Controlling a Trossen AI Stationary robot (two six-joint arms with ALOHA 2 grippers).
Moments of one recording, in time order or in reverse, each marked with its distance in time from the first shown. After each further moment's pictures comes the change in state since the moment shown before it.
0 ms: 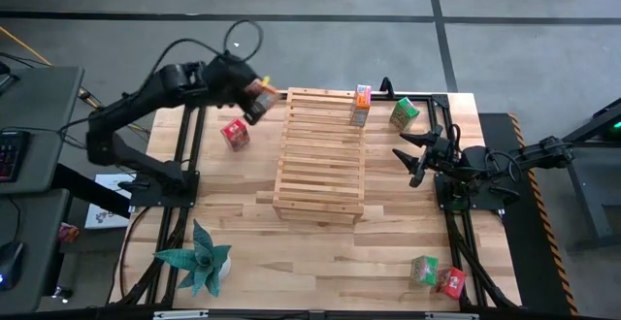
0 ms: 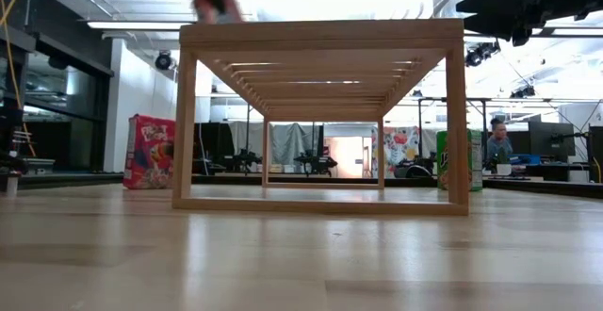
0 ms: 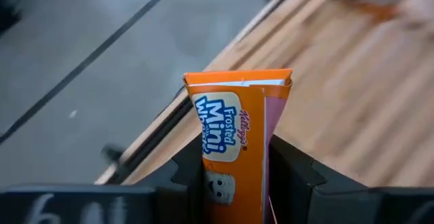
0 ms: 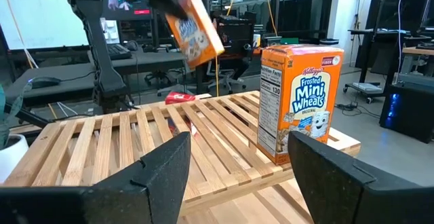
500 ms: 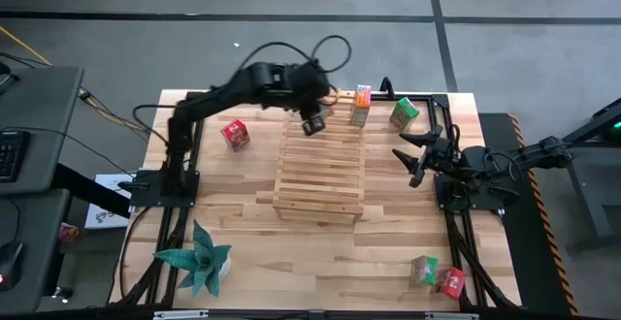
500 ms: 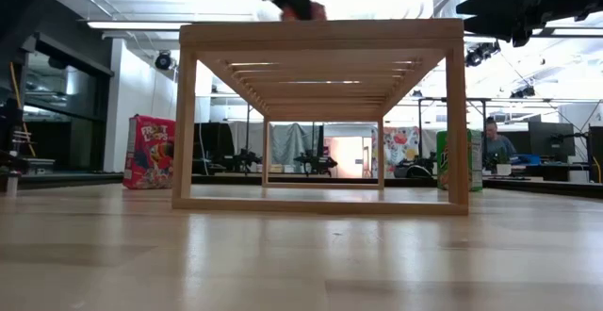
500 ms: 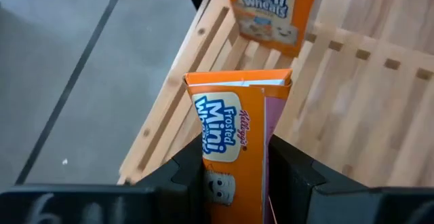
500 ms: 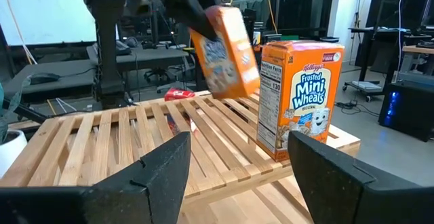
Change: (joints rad) left arm -0.110 0.644 0.683 -0.155 0.036 0.165; right arm 0.000 0.000 0.000 -0.016 0.000 0.004
